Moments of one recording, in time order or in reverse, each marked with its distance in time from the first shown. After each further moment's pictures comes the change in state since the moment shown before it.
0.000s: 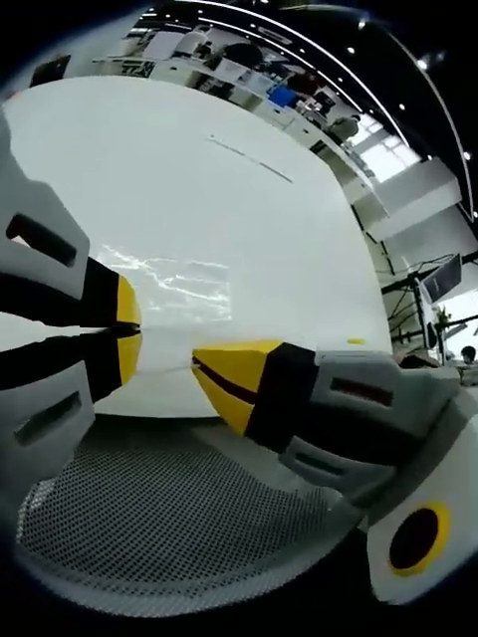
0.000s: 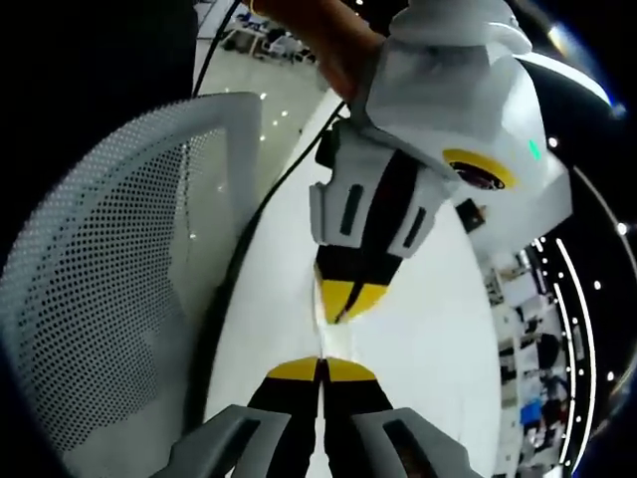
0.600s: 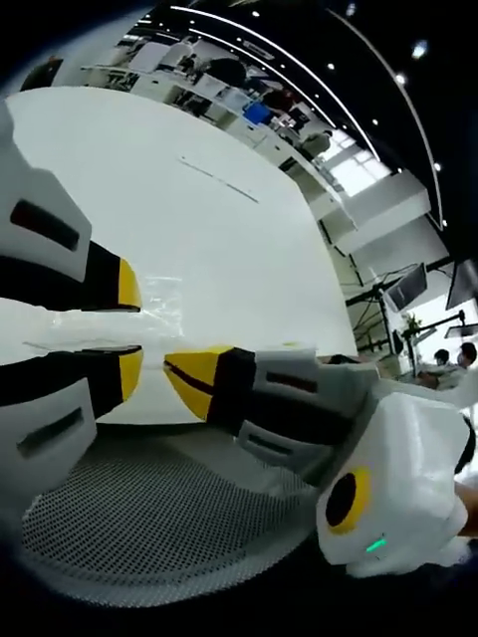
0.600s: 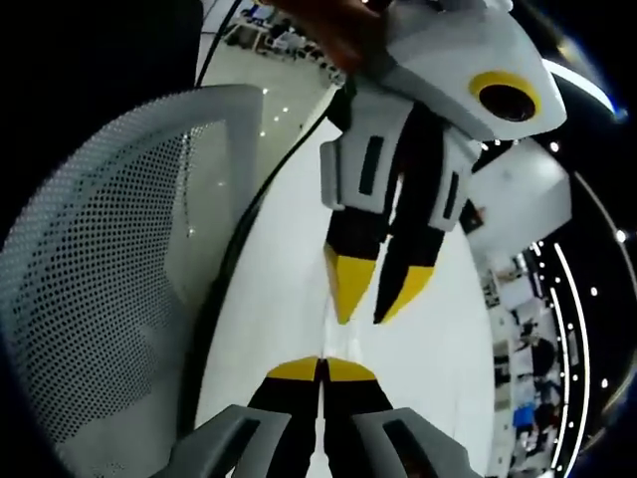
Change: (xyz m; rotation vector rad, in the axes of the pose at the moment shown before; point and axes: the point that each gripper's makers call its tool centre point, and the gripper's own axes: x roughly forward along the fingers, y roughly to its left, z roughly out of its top) left arm -0.021 0.005 0.024 0.037 -0.132 0.055; right arm -0.002 -0.004 -0.002 -0.030 0.010 -0.024
